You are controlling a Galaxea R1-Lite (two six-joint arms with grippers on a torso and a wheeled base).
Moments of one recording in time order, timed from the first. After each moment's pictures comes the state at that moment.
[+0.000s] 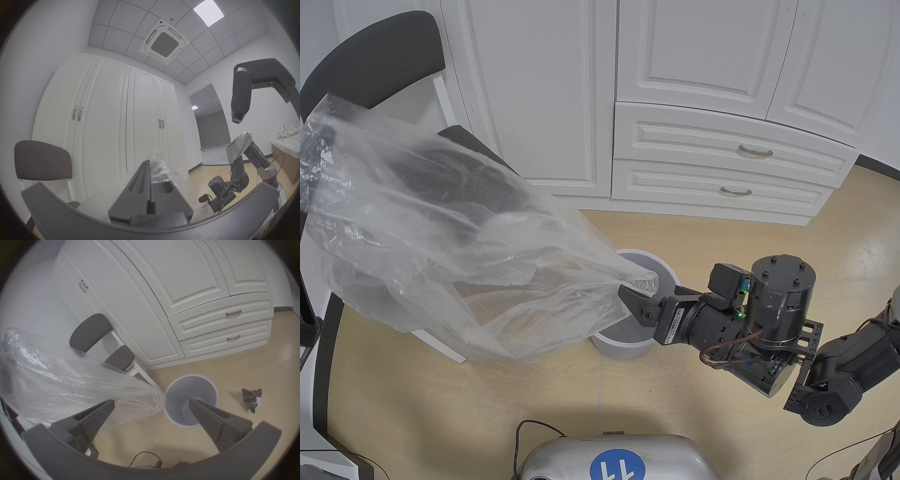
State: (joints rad) left arm -0.74 1.01 -0.36 -1.31 -0.09 0.36; right arm 0.80 1.82 -0.67 -1.02 -0.27 0.43
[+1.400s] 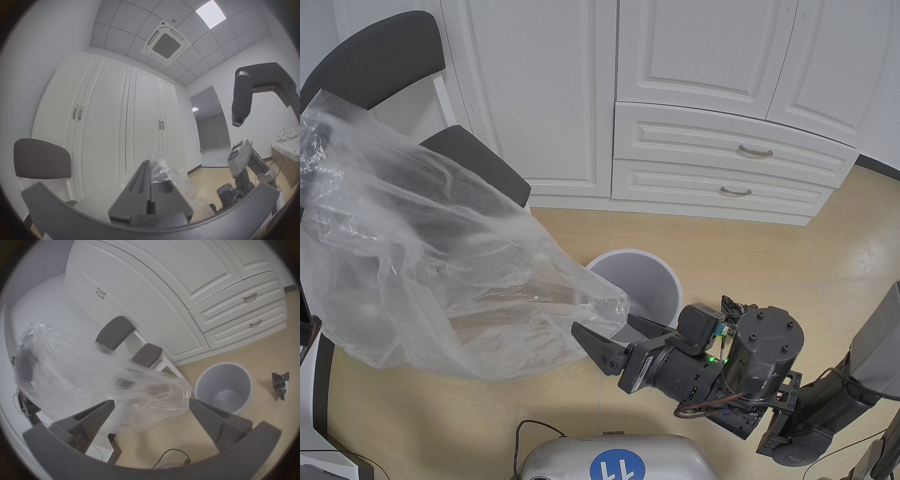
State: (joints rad) left arm -0.75 1.01 -0.36 -1.31 -0.09 0.33; right arm 0.93 1.94 -0.56 -1.39 -0.17 0.48
